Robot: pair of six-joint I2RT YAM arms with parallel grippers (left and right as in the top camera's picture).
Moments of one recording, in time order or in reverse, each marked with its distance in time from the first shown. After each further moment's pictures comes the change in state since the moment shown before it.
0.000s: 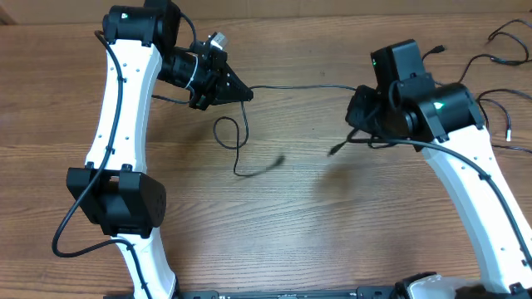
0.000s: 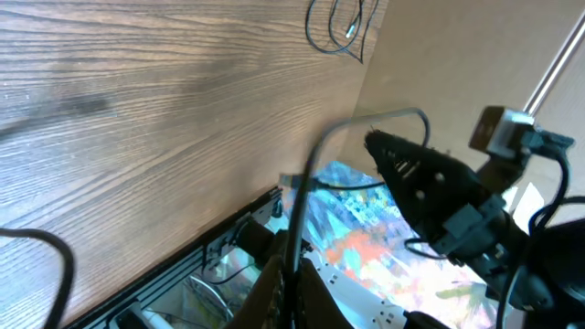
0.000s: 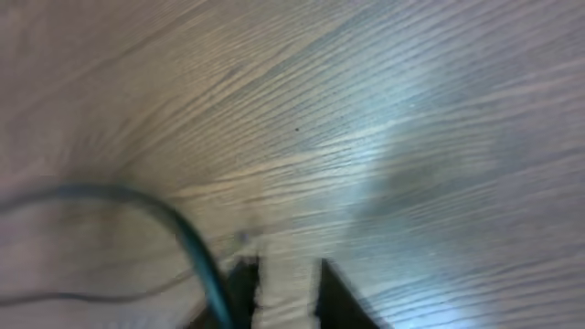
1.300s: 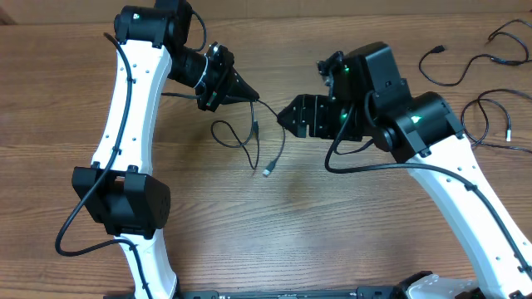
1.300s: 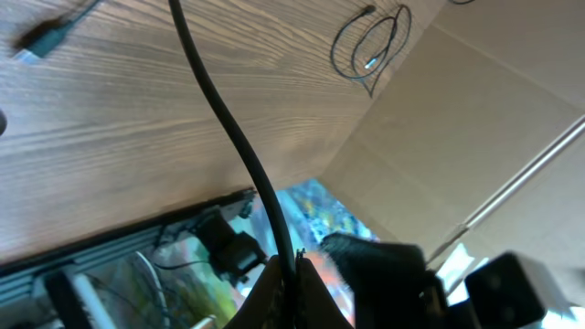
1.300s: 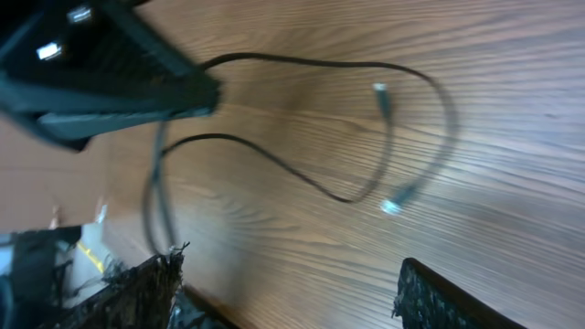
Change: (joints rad) left arm -0.048 0.000 0.000 0.059 -0.053 -0.401; right arm 0.153 -0.007 0.000 0.173 -0.384 -0.149
